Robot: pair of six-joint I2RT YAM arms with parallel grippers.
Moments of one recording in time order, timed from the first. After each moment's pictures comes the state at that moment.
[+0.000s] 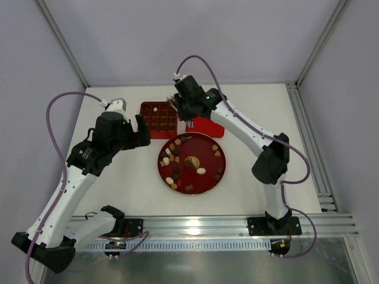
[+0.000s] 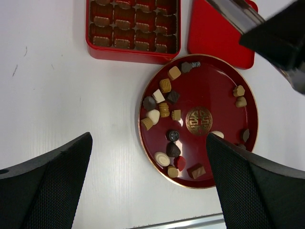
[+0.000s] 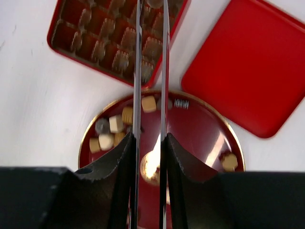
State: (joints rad) left arm -0.44 0.97 1.19 -0.83 -0.19 -0.47; right arm 0.78 1.96 2.01 -0.87 0.18 0.36
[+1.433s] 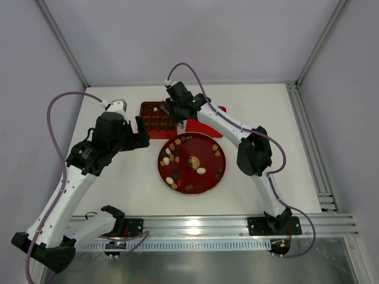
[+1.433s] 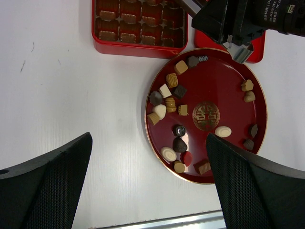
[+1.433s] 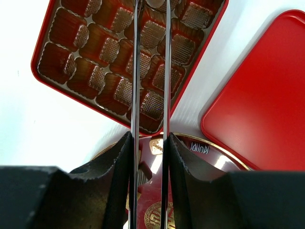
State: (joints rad) left arm -0.44 0.97 1.21 -0.87 -0.20 -0.45; right arm 0.75 2.25 2.15 -0.70 0.12 0.33
